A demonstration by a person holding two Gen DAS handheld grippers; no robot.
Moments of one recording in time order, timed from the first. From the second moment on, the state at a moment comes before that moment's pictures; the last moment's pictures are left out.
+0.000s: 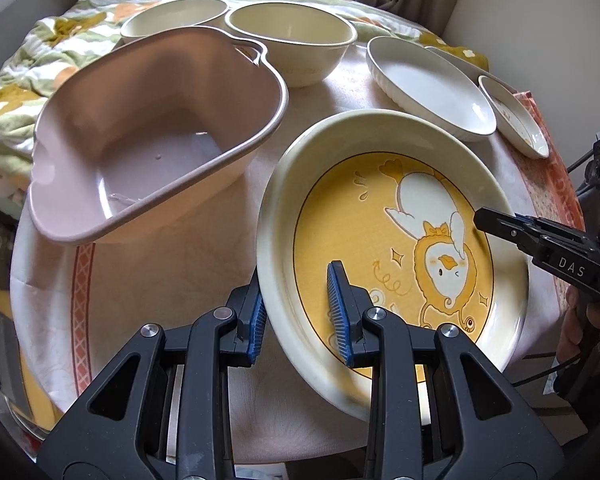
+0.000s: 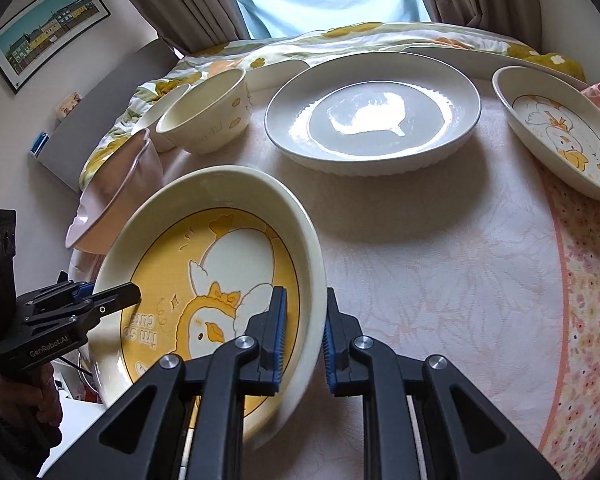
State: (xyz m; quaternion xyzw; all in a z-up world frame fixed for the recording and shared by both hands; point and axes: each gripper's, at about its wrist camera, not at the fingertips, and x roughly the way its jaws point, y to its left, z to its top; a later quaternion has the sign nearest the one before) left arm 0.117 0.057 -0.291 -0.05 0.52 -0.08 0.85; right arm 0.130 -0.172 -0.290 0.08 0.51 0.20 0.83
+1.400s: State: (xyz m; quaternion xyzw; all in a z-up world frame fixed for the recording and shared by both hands) left arm 0.106 0.054 -0.165 -0.04 0.45 -0.05 0.89; right arm 0.118 -0.183 -0.164 0.02 0.44 0.17 0.88
